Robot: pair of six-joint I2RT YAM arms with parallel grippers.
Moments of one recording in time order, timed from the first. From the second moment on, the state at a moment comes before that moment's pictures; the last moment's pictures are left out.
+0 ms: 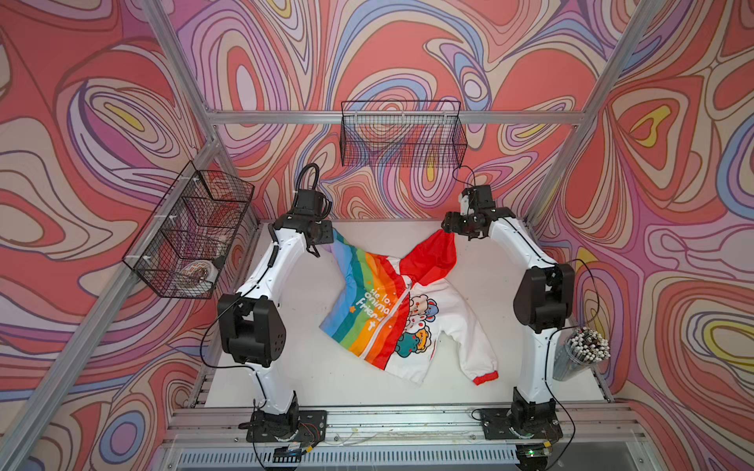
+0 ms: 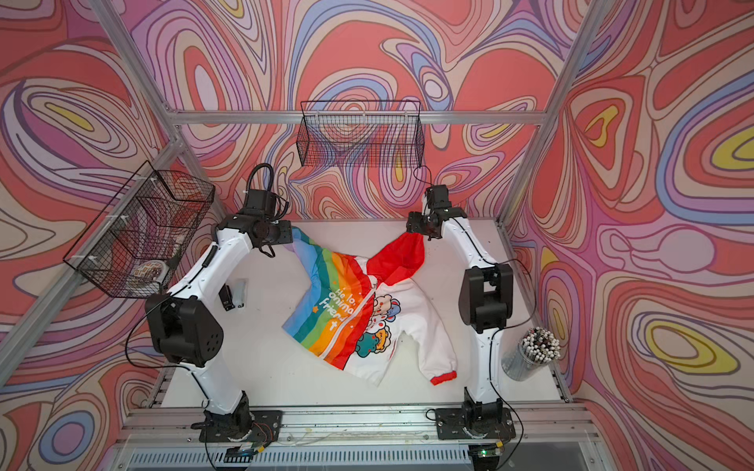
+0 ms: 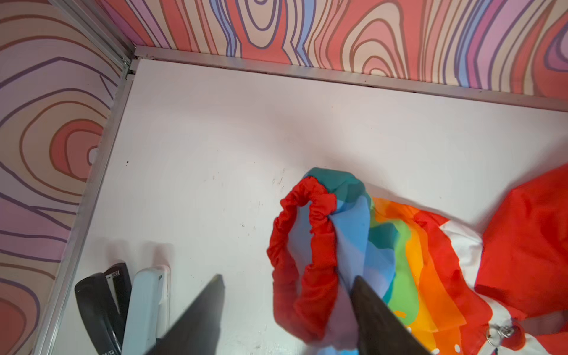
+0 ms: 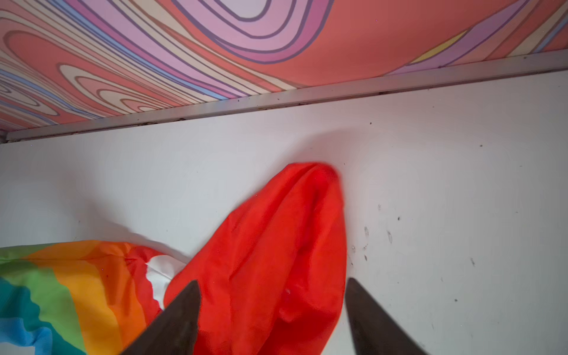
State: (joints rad) left arm -0.16 1.82 1.75 -0.79 -0.18 -0.27; right arm 0.13 2.16 2.00 -0.67 -0.13 0.24
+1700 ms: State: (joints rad) left arm -0.03 1.88 1.76 -0.70 0.00 -0.33; right arm 0.61 2.42 1.87 -0.29 -0.31 0.65
